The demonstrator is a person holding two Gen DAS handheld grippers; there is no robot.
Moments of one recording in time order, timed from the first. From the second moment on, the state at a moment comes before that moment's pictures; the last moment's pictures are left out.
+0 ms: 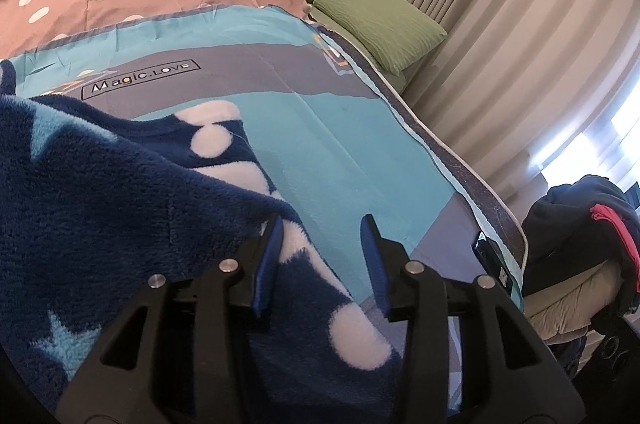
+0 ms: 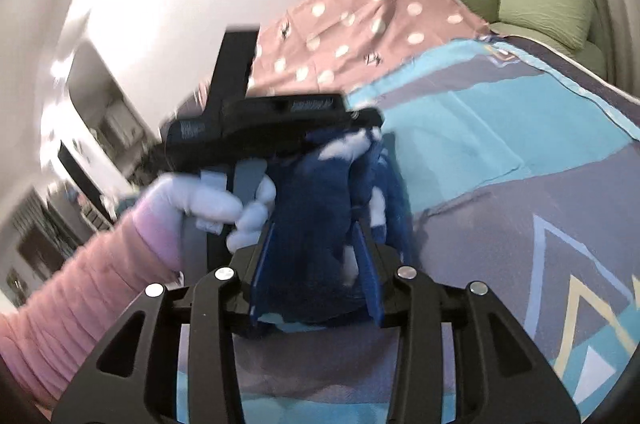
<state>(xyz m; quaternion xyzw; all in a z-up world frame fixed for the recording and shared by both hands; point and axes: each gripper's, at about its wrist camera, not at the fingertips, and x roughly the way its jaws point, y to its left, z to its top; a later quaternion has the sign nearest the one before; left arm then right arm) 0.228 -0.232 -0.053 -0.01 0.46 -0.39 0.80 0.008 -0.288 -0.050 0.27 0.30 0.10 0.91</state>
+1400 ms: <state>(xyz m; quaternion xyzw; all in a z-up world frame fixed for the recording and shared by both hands) 0.239 -0.182 -0.071 0.18 0.42 -0.29 0.84 0.013 -0.319 -0.023 0.28 0.27 0.07 0.92</state>
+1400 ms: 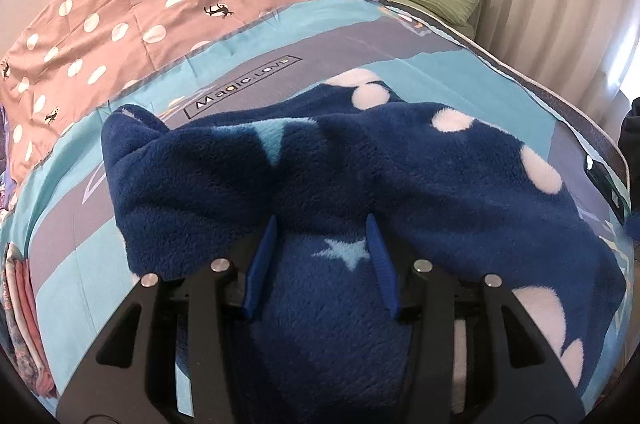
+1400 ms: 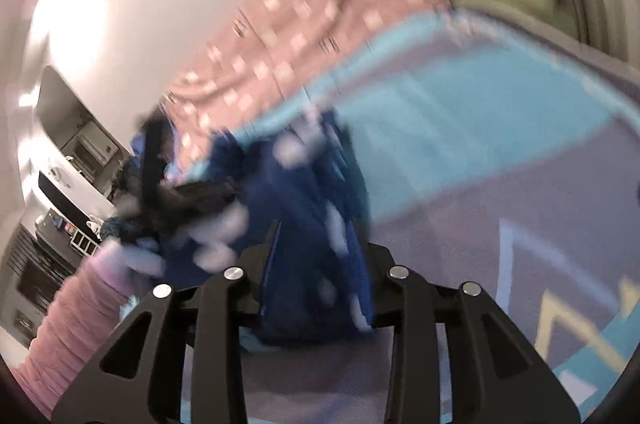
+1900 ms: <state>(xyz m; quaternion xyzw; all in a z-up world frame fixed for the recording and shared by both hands) 0.290 -0.120 -0.017 0.09 0.41 -0.23 0.88 0.079 -0.277 -0.070 0.20 0.36 0.09 0.91</state>
